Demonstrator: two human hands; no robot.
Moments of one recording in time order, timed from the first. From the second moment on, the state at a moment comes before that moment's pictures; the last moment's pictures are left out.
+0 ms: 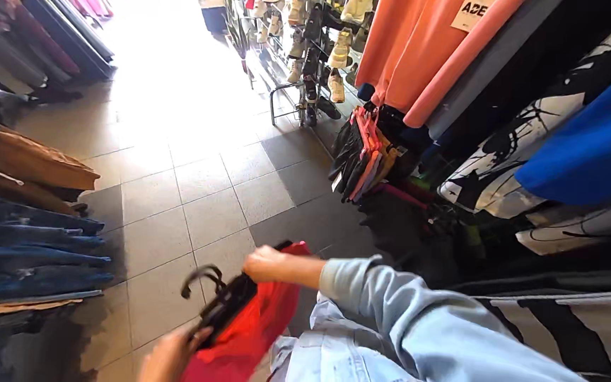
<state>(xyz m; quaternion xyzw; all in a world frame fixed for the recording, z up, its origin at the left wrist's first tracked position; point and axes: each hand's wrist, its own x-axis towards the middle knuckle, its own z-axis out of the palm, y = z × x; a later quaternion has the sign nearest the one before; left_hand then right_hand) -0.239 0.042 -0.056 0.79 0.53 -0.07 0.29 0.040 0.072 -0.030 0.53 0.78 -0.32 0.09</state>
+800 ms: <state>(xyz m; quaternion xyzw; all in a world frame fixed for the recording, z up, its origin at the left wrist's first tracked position) -0.078 -0.019 -0.099 0.74 0.44 0.22 0.46 0.098 -0.028 -0.095 0.58 0.66 -0.47 0.11</state>
